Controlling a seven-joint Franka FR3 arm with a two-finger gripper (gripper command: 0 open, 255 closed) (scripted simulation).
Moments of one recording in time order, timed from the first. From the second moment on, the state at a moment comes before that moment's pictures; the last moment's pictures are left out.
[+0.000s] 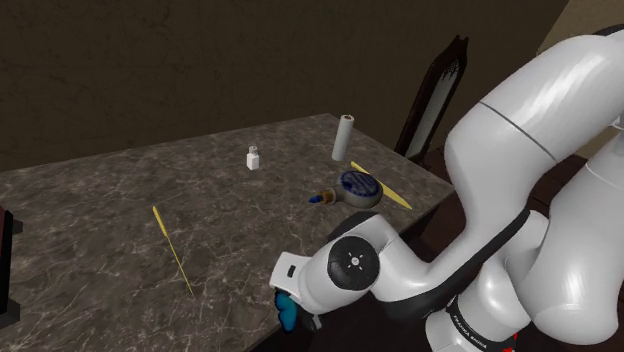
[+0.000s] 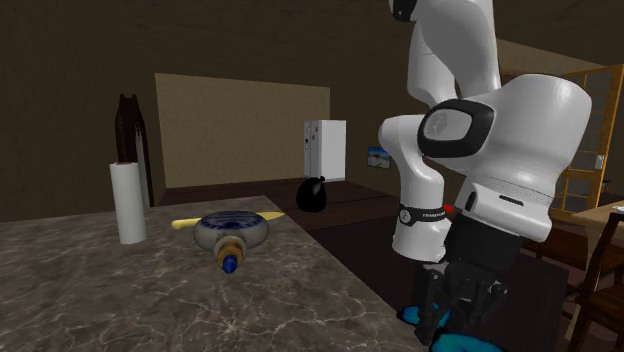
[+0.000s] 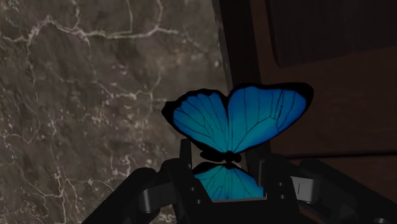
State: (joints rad) arm 0.55 0.02 0.29 -2.69 -0.83 2.71 0.22
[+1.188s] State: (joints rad) arm 0.64 -0.27 0.26 -2.70 -0.43 2.51 -0.14
